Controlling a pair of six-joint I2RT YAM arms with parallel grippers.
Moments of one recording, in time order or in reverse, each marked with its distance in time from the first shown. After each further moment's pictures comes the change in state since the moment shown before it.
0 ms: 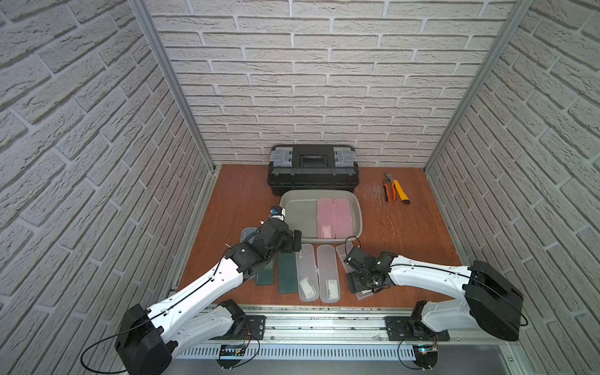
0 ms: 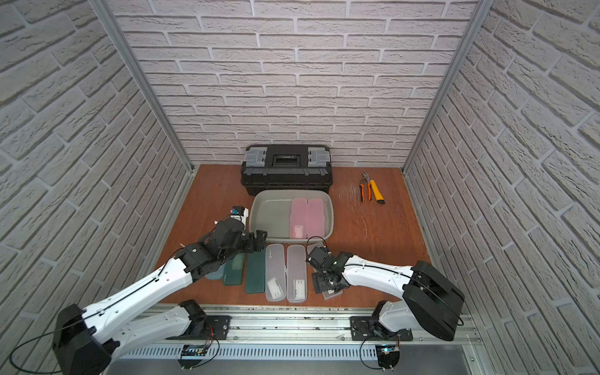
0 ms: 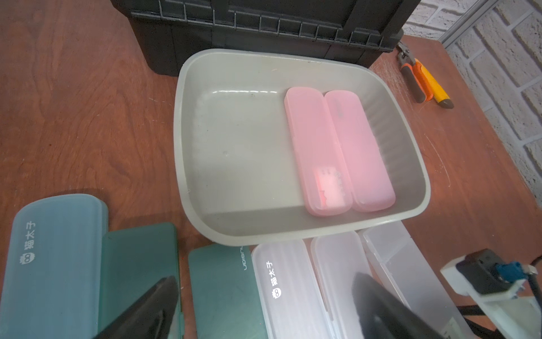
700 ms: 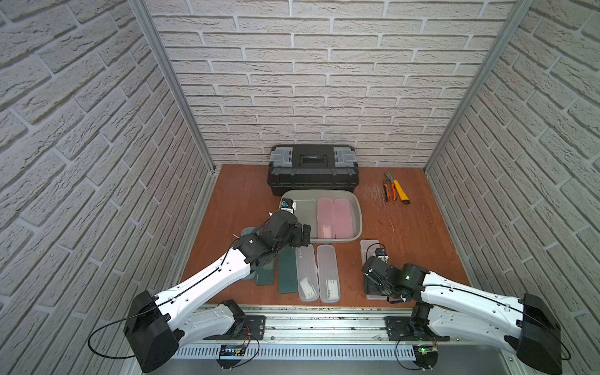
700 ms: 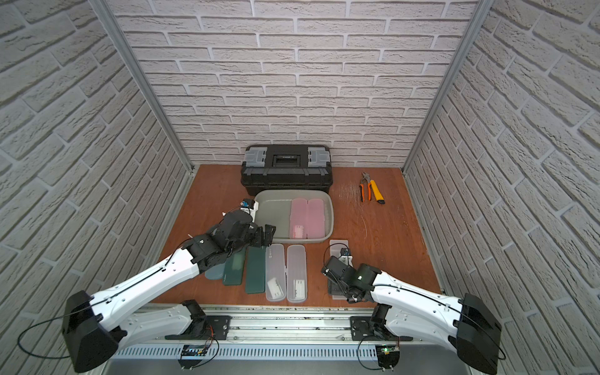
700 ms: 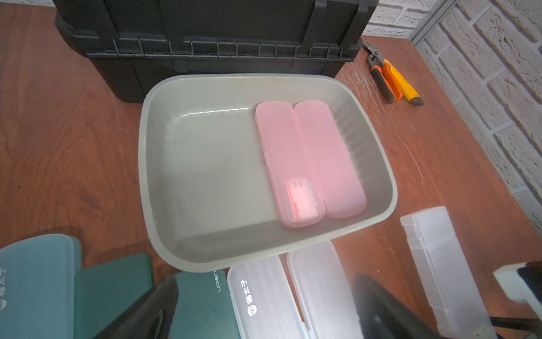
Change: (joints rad) left arm -0.038 0.102 0.138 0.008 0.017 0.057; right arm 0.040 -0.420 -0.112 -0.179 0.142 0.280
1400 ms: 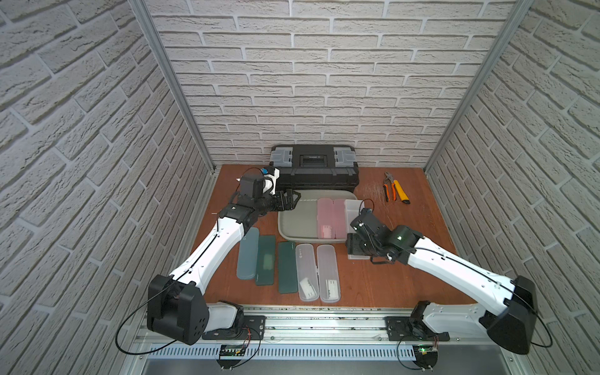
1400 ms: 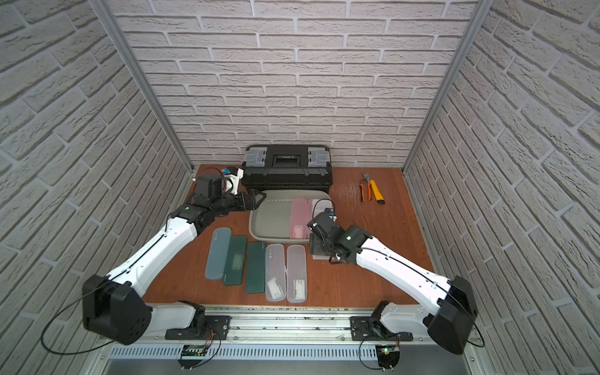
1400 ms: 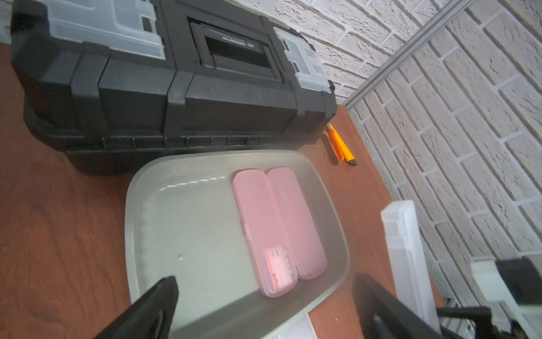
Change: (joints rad) left arm 0.497 0.224 0.235 0.102 0.652 0.151; right arm -0.180 0.392 0.597 0.010 -0.060 -0.257
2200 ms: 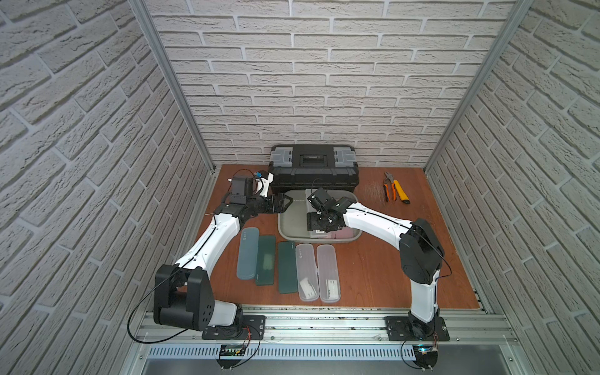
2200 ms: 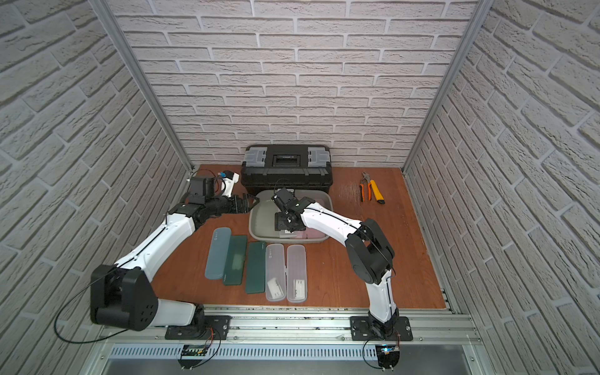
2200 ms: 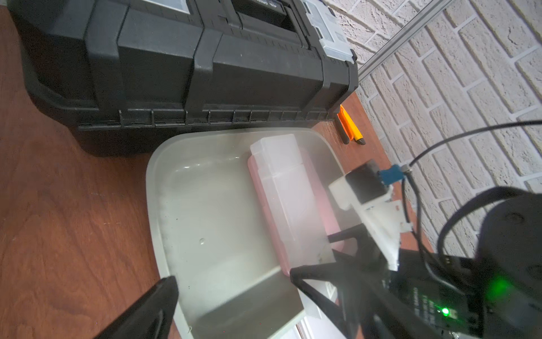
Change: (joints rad) left arm 0.115 0.050 -0.060 0.003 0.137 0.099; right arm -0.020 0.657 0.456 0.158 -0.116 -0.049
